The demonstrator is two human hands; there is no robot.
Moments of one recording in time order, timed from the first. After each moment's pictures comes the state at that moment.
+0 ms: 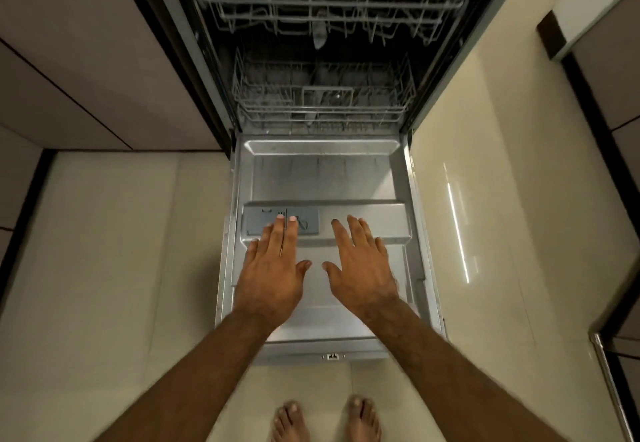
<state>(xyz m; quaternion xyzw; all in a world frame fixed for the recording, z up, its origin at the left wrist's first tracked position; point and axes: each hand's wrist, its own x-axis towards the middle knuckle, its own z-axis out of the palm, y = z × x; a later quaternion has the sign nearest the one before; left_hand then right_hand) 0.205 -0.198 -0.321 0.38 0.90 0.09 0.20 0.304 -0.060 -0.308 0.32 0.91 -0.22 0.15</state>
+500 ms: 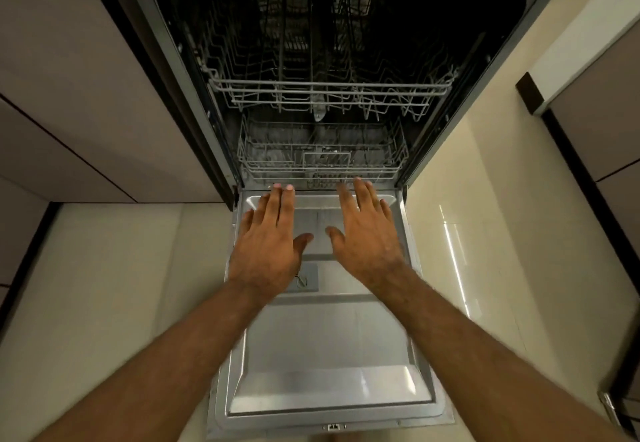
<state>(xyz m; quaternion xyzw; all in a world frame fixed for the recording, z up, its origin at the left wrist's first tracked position) 0.095 -0.117 -0.242 0.41 0.90 0.11 0.08 0.198 0.031 -0.220 0.30 0.94 -0.15 0.02</state>
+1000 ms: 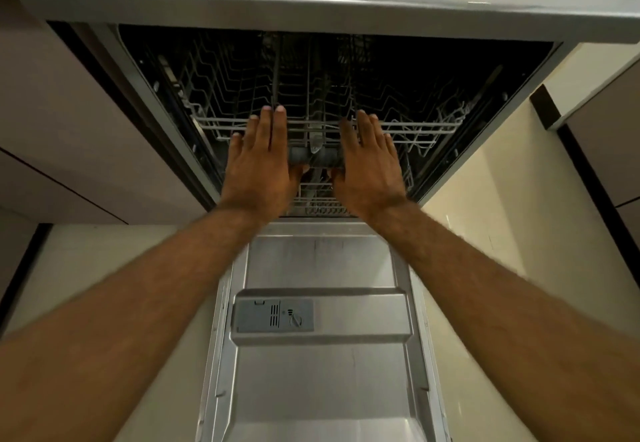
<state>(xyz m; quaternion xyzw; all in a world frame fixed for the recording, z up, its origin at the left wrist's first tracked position) -0.042 0.014 -0.197 0.41 0.90 0.12 -0.04 0.074 0.158 -0.183 0.26 0.96 -0.08 -0.08</state>
